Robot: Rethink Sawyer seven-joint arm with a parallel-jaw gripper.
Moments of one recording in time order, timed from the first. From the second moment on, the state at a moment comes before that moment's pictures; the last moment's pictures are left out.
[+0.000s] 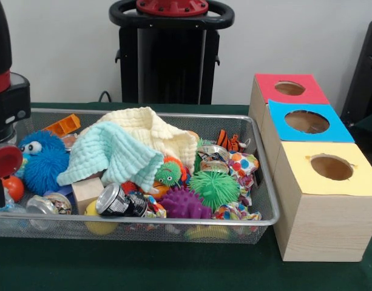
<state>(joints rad) -0.79 -0.40 0.41 1.13 -0.55 0.84 2.25</state>
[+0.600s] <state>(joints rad) -0.82 -0.38 0.41 1.13 -0.55 0.82 2.25</state>
